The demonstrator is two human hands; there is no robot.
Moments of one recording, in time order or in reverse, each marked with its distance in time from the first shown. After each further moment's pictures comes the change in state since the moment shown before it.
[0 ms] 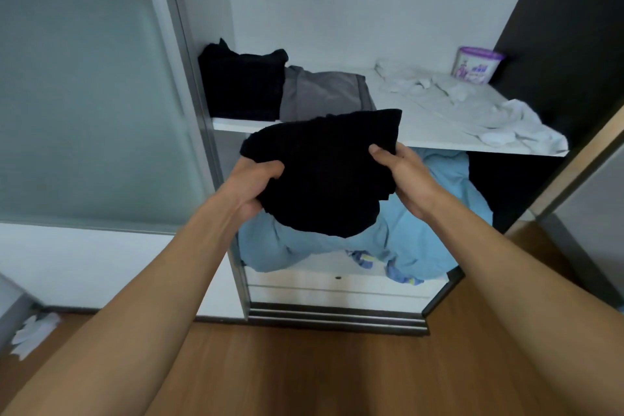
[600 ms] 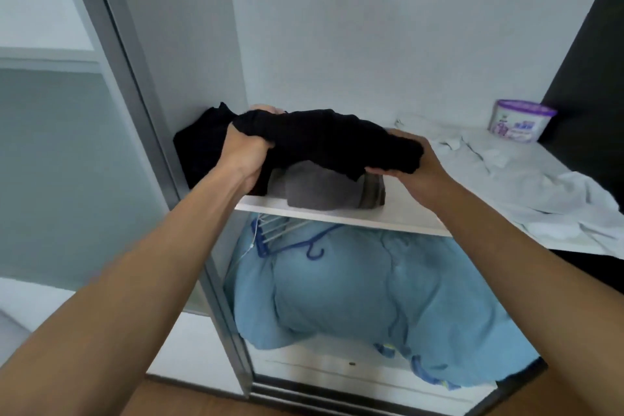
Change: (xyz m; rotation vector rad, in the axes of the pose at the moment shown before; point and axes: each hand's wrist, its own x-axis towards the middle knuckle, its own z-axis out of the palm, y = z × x) left_hand 0.170 0.107 0.078 0.137 0.103 0.548; right_hand 0.183 -0.067 -0.053 0.035 -0.142 -0.277
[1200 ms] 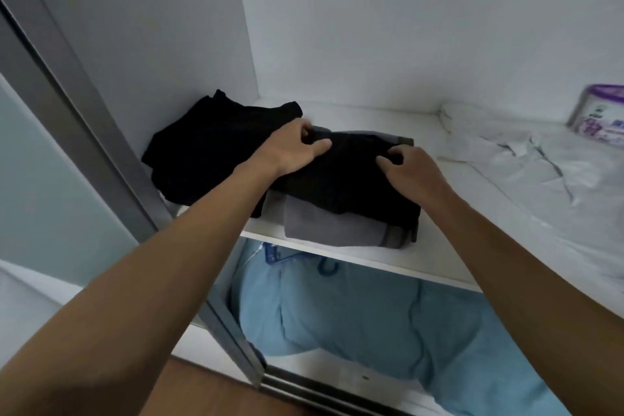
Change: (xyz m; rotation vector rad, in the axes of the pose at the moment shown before) left_hand 0.146 -0.085 0.038 0.992 -0.224 -0.208; right_hand 0.161 0.106 -0.014 -0.844 -0.001 0.164
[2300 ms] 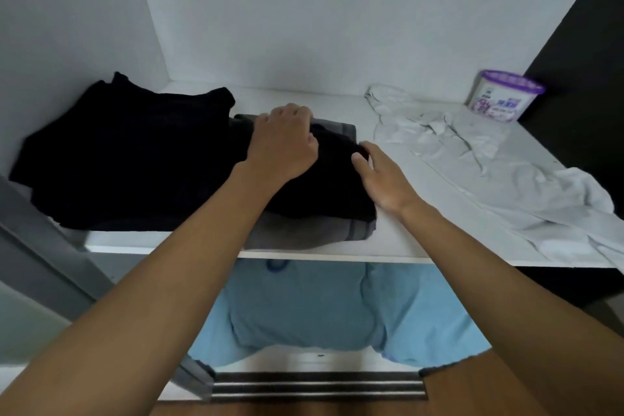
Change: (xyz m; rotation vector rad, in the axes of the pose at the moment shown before) left_hand 0.022 0.020 0.046 0.324 0.134 0.475; right_hand -0.020 0.027 0.015 0.034 0.030 0.062
